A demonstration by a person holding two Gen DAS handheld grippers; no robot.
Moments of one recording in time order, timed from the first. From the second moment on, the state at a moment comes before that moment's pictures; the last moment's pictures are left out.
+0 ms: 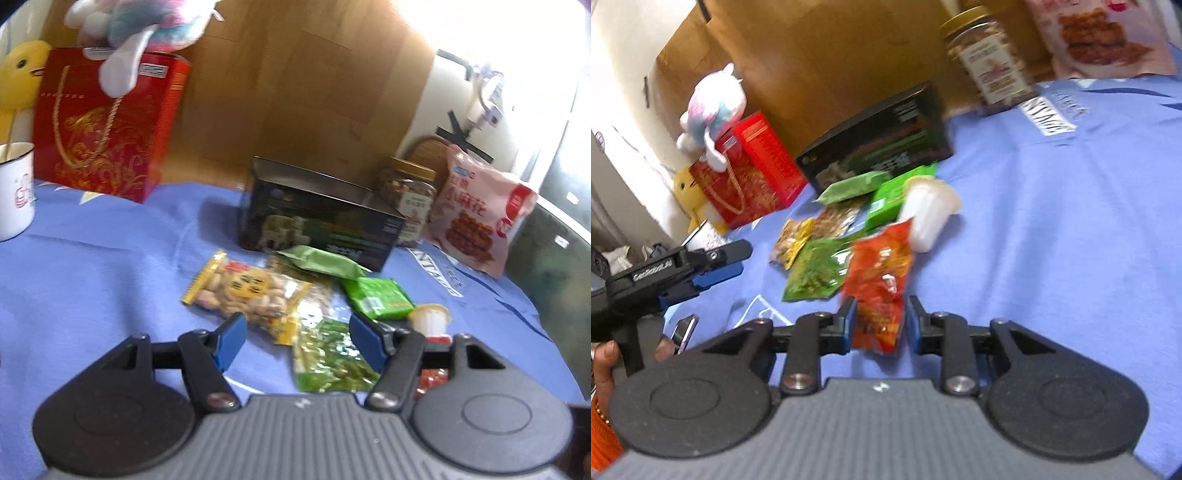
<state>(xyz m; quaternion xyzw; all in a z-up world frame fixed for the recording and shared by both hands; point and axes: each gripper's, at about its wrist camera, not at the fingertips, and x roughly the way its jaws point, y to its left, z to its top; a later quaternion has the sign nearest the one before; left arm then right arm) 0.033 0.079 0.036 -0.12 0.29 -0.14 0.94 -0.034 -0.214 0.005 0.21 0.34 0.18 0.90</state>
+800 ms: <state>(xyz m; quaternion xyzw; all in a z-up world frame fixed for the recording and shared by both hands) 0.209 0.051 0.028 -0.14 0.42 -0.20 0.87 0.200 -0.163 0.002 0.22 0.46 0.26 0.82</state>
